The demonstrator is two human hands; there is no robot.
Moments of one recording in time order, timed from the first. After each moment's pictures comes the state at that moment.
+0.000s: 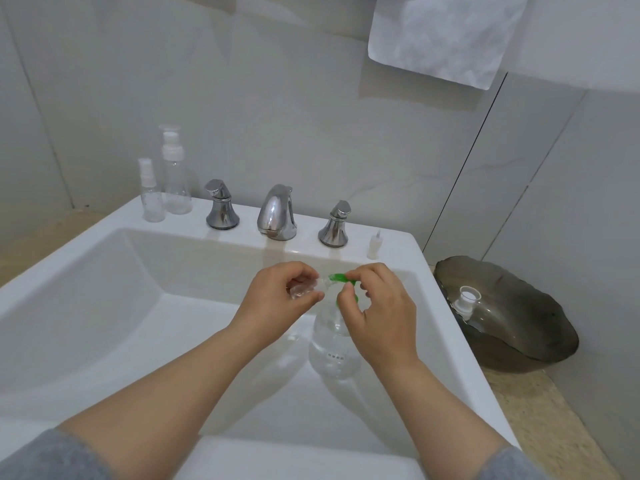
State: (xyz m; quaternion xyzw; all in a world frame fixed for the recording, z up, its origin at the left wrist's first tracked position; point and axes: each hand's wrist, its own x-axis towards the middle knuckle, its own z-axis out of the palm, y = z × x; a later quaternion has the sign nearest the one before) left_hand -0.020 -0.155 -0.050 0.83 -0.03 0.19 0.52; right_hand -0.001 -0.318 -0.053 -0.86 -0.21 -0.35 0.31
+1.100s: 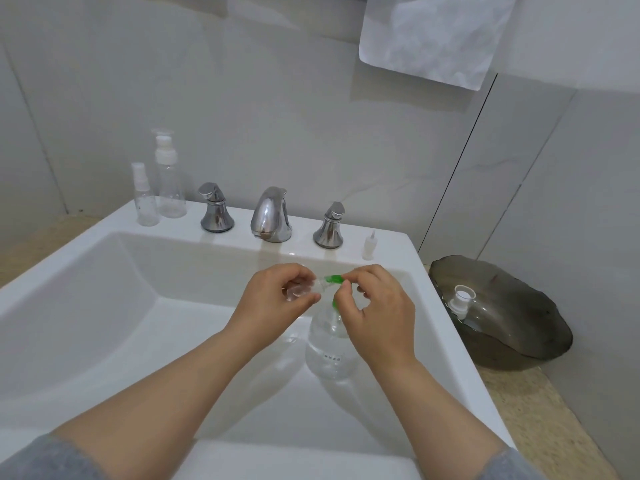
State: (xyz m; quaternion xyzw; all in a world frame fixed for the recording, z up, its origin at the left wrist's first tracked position) left_hand -0.021 -0.155 -0.051 0.84 -0.04 0.19 0.51; right_hand -0.003 -0.320 -0.049 -0.86 -0.18 -0.35 0.34
